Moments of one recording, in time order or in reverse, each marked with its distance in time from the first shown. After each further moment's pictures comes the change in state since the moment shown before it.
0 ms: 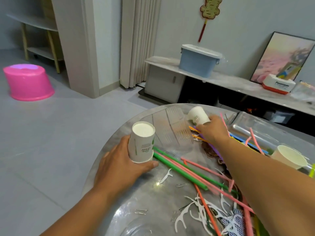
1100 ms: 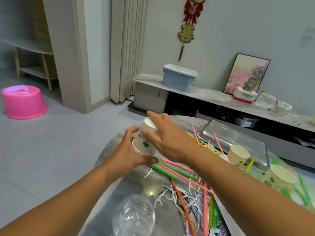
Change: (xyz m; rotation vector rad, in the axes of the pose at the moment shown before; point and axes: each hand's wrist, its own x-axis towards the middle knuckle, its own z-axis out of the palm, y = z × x) left_hand -0.010 0.095 -0.043 -0.395 -0.396 0.050; right_hand -0.195 -0.118 -0.104 -0.187 -0.267 -0.761
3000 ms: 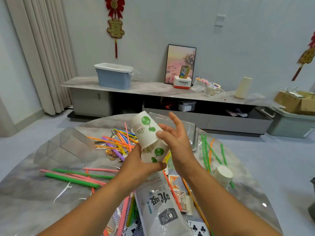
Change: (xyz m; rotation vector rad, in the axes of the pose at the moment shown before) left_hand 0.011 0.077 0.265 -0.046 -0.239 -0.040; right_hand -0.163 0.189 -0.073 1.158 0.641 0.408
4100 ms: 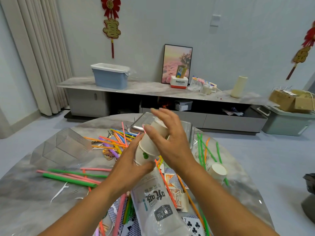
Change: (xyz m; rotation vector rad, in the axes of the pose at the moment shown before) left_hand -0.010 -0.001 -0.011 0.129 -0.040 0.230; right_hand -0.019 -0.034 0.006 -0.588 -0.007 -0.420
